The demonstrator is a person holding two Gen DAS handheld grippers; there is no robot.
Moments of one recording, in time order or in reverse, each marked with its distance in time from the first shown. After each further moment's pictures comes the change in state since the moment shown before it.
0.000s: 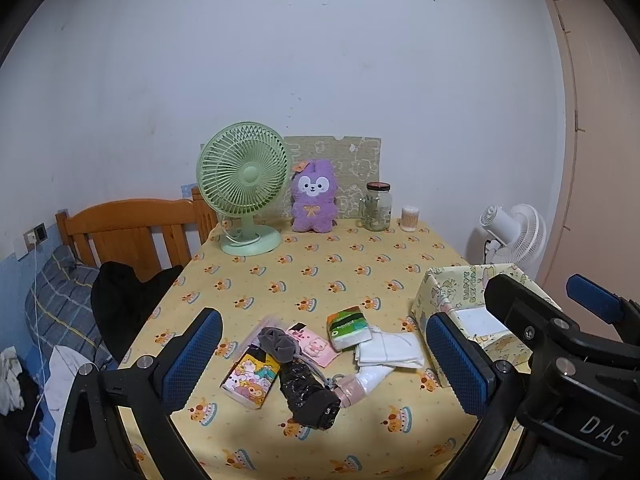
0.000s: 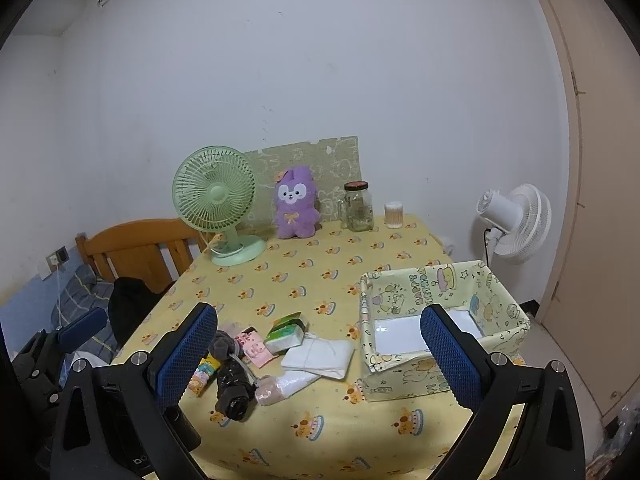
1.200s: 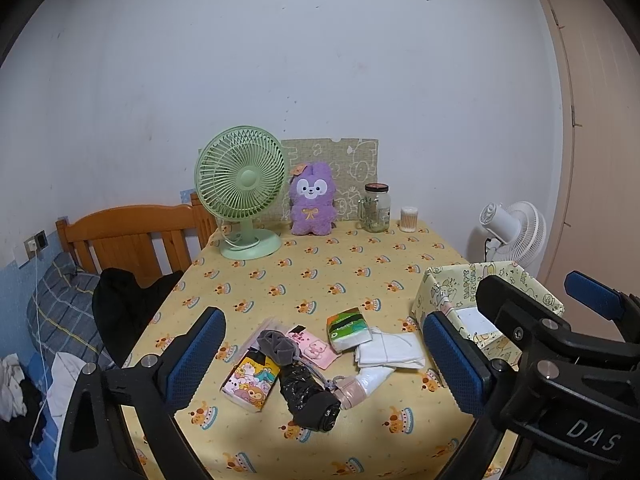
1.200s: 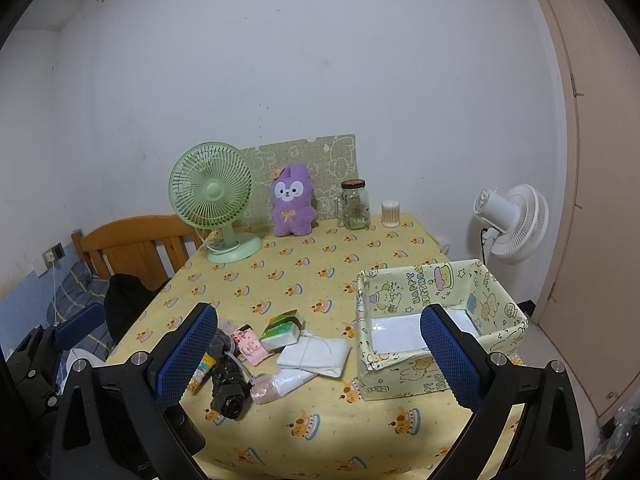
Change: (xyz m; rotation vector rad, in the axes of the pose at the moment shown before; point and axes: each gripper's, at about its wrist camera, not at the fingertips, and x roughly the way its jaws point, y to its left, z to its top) left arm 0.001 -0.004 -0.001 0.020 -0.011 0.005; right arm 0.002 -0.001 -0.002 0.001 0.003 -0.010
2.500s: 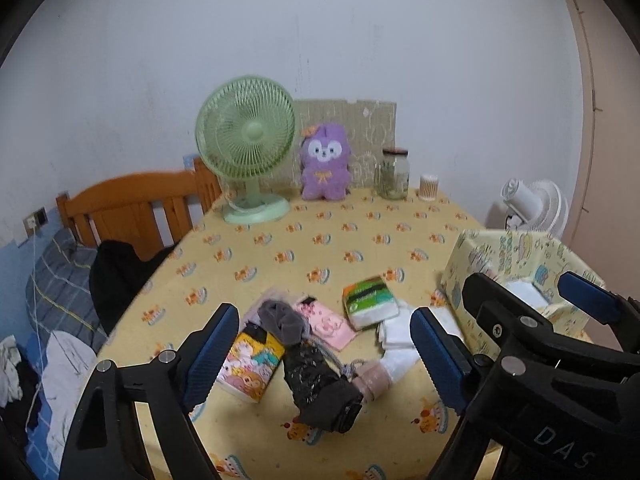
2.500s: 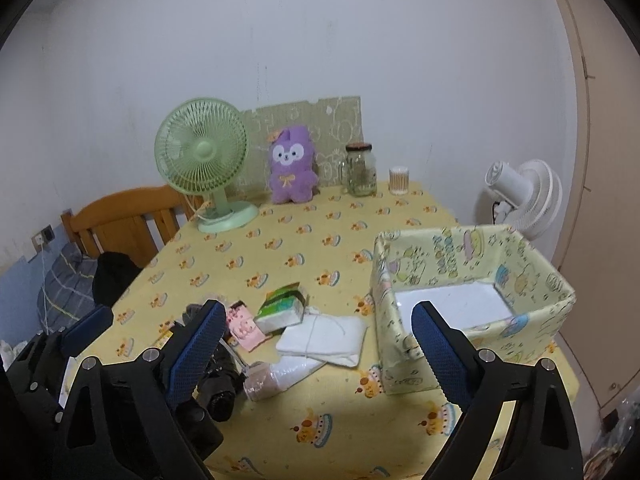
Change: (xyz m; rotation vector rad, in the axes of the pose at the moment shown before) left arm 0.062 0.010 -0.036 -0.018 0.102 0.036; right arm 0.069 0.018 -0.031 -0.014 0.104 -0.021
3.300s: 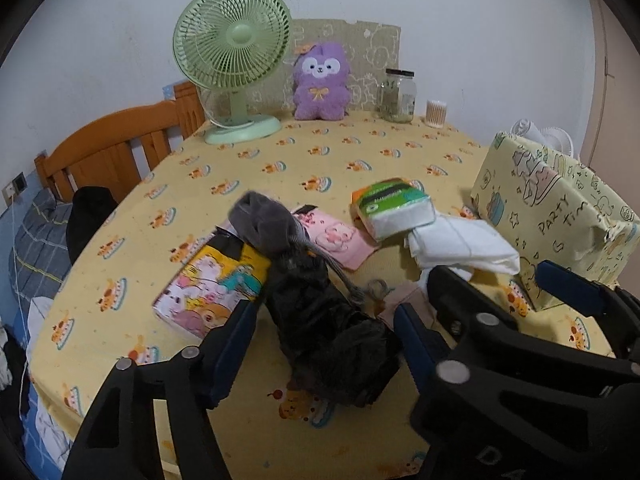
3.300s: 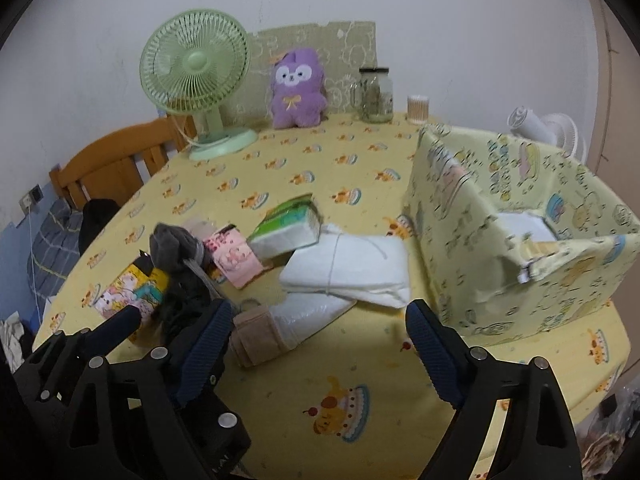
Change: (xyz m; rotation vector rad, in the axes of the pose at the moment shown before) left arm 0.074 0.009 -0.053 0.004 0.206 -0.035; right arm 0.081 0.022 -0.053 -0.023 0.201 -0.001
